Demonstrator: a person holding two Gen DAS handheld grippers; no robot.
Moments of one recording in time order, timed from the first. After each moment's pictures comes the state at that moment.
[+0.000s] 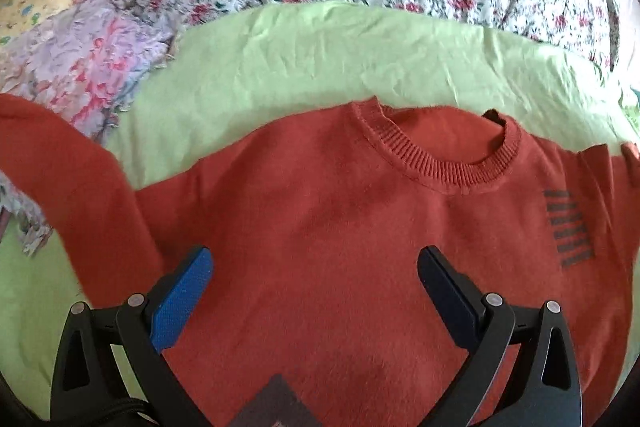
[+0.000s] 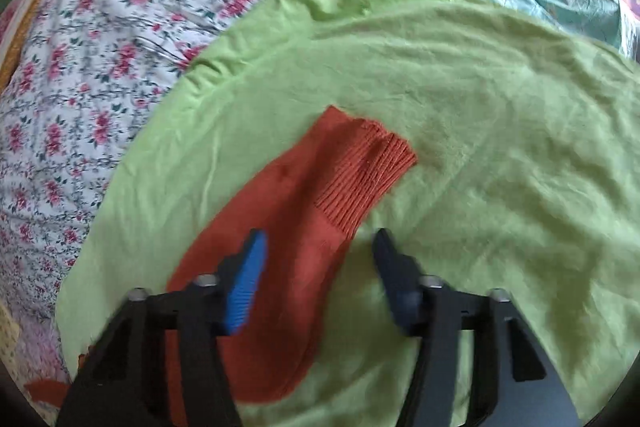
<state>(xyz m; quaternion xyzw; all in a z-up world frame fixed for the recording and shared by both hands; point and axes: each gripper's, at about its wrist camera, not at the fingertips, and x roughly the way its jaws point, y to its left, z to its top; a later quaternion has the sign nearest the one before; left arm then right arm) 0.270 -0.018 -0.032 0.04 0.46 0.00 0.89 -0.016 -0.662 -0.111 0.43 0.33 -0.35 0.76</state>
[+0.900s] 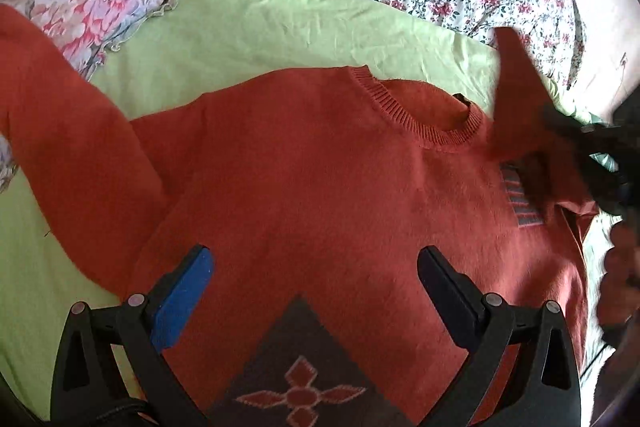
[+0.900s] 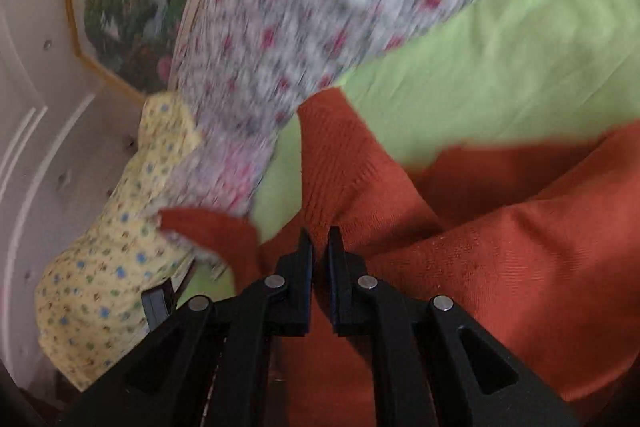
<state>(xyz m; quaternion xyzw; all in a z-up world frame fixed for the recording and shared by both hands) 0.216 0.037 -0.038 -0.05 0.47 -0.09 0.88 0.194 -0.267 -0.047 0.46 0.32 0.13 0.82</state>
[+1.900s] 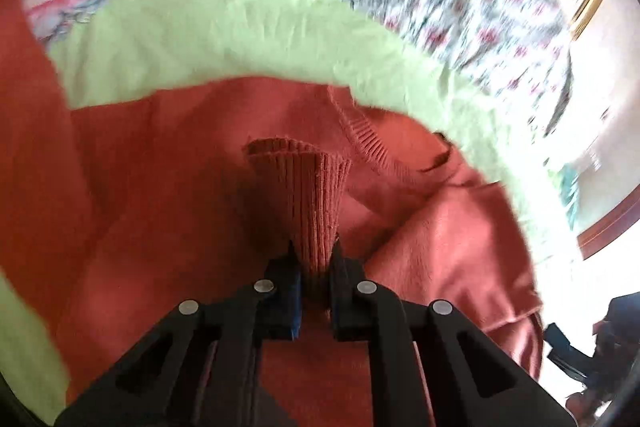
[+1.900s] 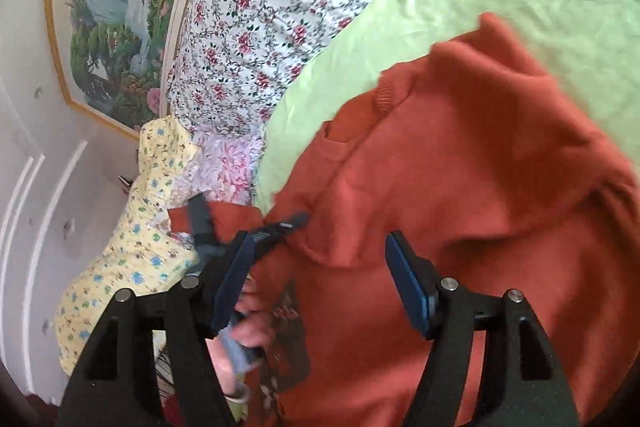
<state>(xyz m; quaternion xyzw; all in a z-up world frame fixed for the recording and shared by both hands) 0.244 0.035 -0.050 -0.16 0.45 -0.12 0.87 0.043 -0.258 -0.045 0.50 0.29 0.03 0.81</state>
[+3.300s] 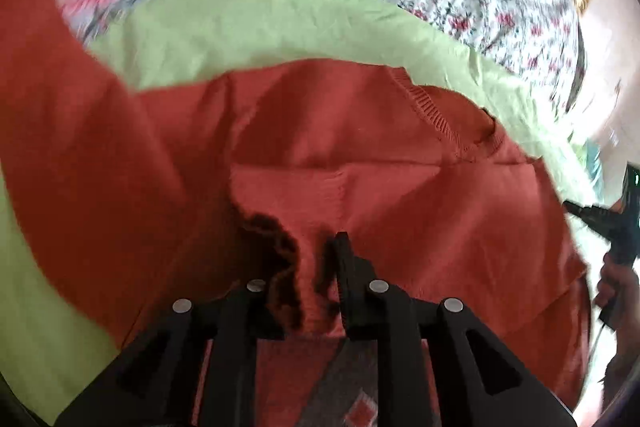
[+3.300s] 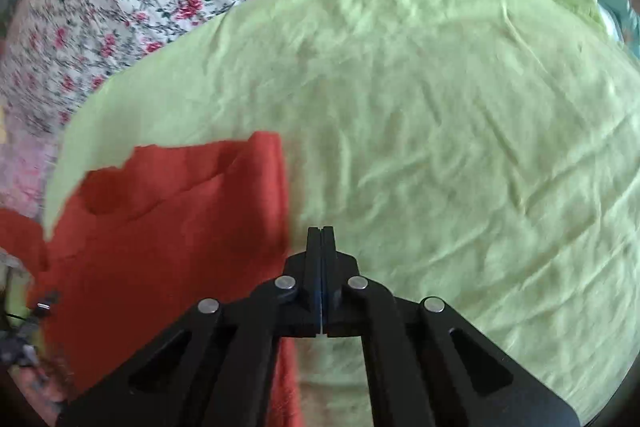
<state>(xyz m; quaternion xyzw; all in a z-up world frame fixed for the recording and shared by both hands) 0.222 0.078 -0.073 -0.12 0.45 -0.10 0.88 0.100 -0.395 -0.080 0.30 0.44 -0.21 0.82</state>
